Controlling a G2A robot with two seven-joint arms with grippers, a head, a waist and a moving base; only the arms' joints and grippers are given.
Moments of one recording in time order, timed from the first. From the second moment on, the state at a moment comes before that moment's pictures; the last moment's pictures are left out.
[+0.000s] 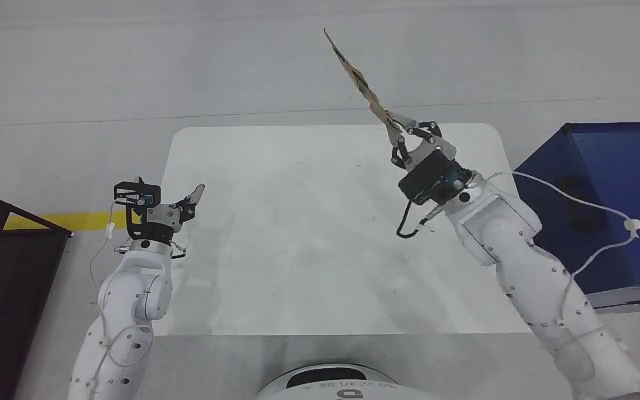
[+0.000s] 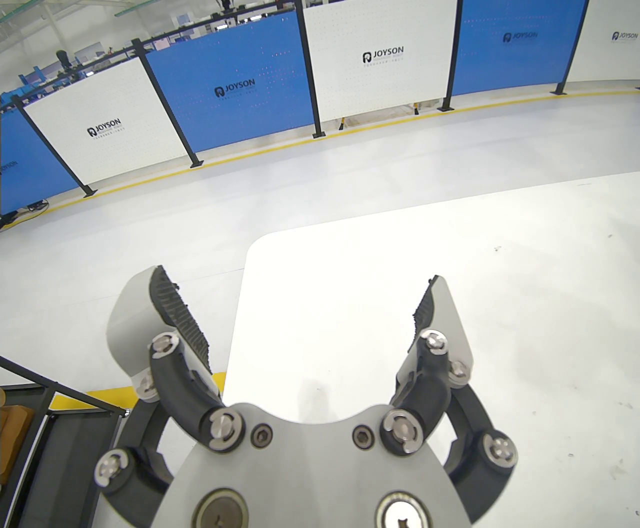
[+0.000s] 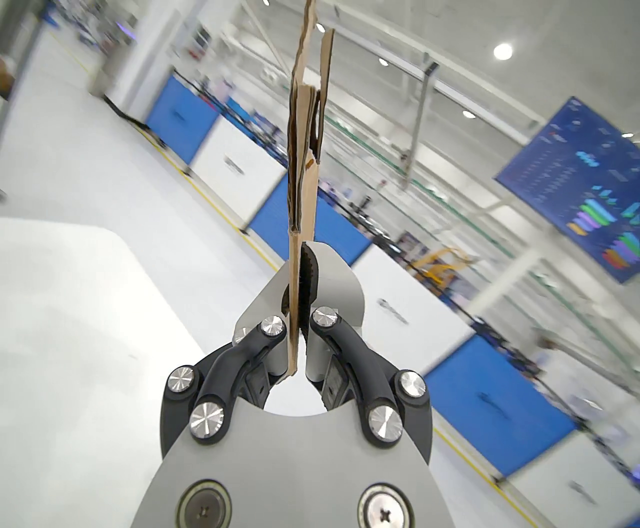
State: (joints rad) left arm 1.73 -1.15 -1.60 -1.80 1.33 0.00 0.00; right arm -1.28 -0.93 1.20 -1.90 -1.45 -0.26 -0.33
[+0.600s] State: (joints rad) left arm 1.73 -1.15 -1.60 -1.80 1.33 0.00 0.00; right arm -1.21 -0.94 1.19 -1.77 -1.23 -0.55 -0.38
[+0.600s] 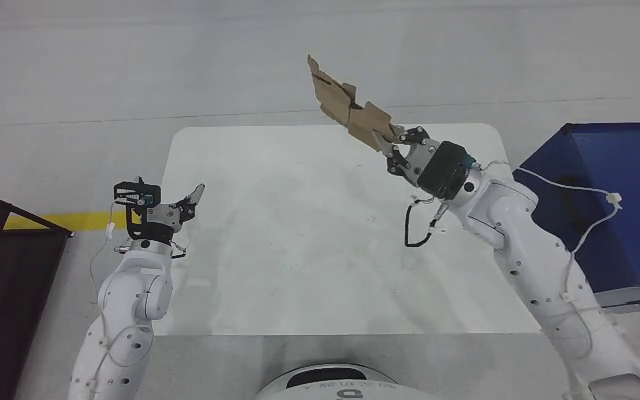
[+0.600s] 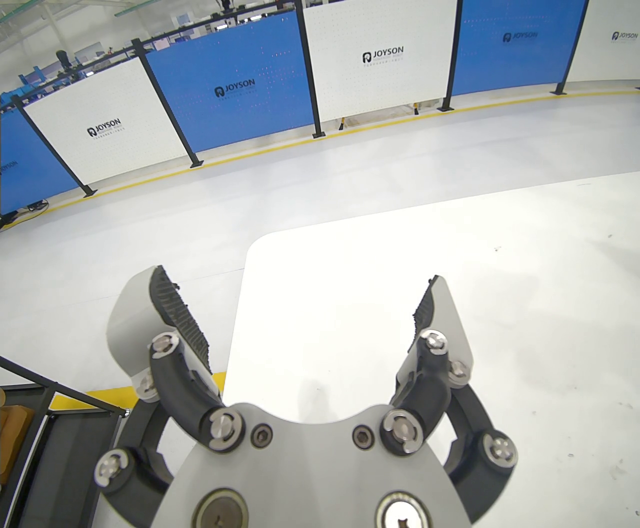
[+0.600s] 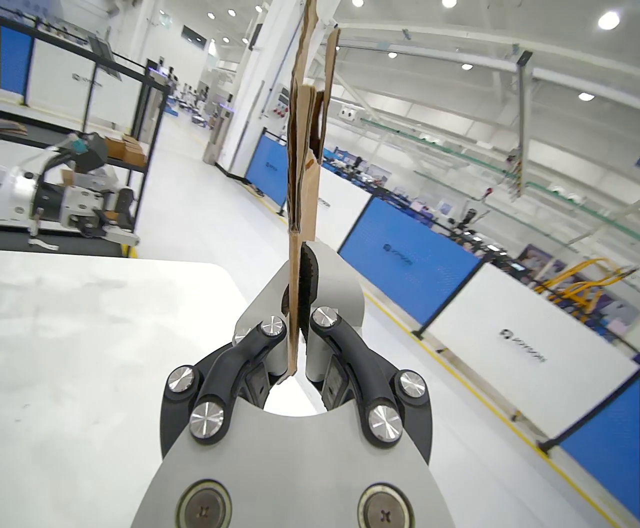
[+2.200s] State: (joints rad) left arm 1.73 -1.15 -1.60 -1.80 1.33 0.00 0.00; right arm -1.27 -0.84 1.22 -1.93 -1.83 0.10 -0.06
